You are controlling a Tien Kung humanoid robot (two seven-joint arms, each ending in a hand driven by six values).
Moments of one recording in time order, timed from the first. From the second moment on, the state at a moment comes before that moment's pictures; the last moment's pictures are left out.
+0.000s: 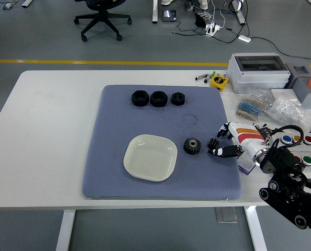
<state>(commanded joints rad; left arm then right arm) -0.05 0.07 -0.63 -0.18 0.93 0.24 0.23 0.63 -0.28 0.57 0.97 -1.77 -0.34 -0.18</state>
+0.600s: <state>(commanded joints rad) -0.06 0.06 -0.65 -0.18 0.97 0.23 0.24 0.62 -0.26 0.53 0.93 -1.71 -0.44 -0.15</state>
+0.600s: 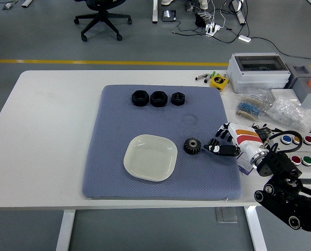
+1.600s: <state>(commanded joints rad) -0.05 0.06 -0.64 -0.18 0.96 0.23 0.24 0.62 -0.26 0.51 0.90 -1.70 -0.37 -0.10</state>
